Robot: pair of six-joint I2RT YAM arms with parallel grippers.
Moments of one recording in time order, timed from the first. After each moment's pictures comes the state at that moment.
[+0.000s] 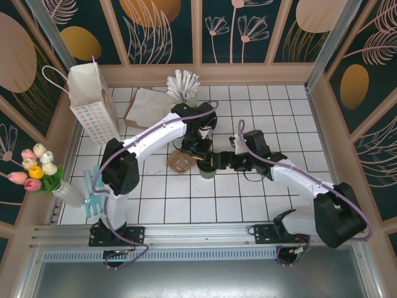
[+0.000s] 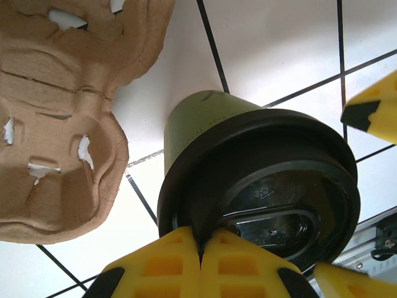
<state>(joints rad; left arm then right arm) -0.78 2.03 1.84 -1.27 0.23 -0.48 0.50 1.24 0.64 -0.20 -0.57 0.51</state>
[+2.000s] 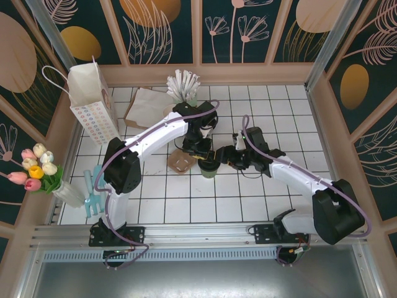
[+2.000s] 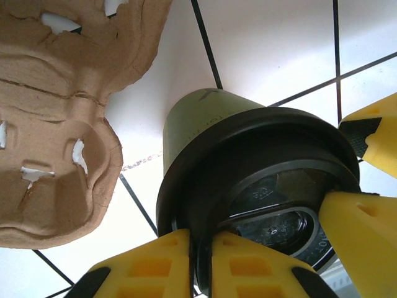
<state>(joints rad) -0.78 2.05 1.87 -1.29 0.24 -0.49 0.50 1.30 0.70 -0.23 -0.49 0.76</state>
